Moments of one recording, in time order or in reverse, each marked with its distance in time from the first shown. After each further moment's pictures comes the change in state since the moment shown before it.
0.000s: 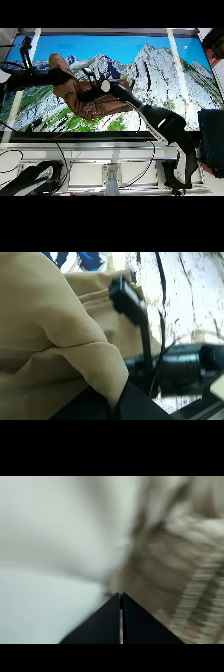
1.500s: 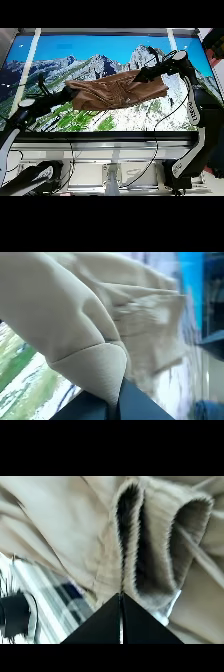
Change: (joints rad) left arm 0.025 -0.024 -0.475 -0.565 0.325 0.299; right arm -0.660 0.070 0.000 0.235 0.673 -0.278
